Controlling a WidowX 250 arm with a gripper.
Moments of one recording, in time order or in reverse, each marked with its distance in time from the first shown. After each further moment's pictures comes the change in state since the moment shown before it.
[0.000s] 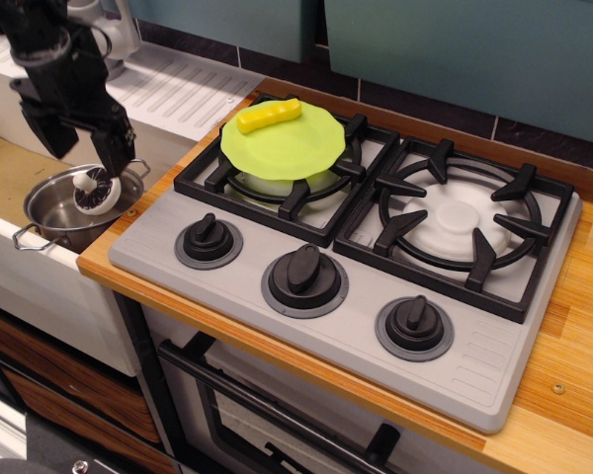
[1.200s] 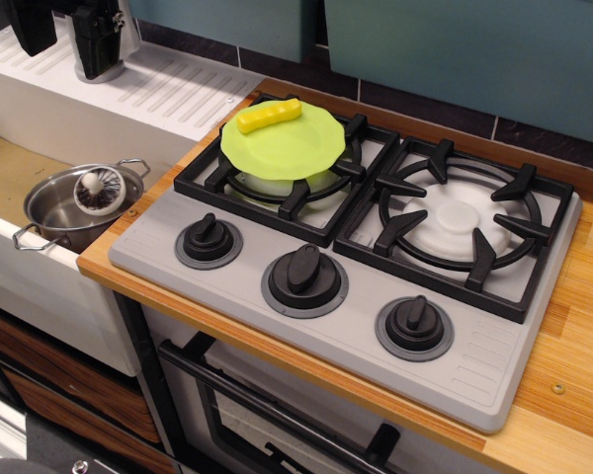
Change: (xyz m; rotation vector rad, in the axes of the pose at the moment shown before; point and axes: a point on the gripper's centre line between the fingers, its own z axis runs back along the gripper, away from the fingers) arm 0.022 -0.004 0.075 0.037 0.144 -0.067
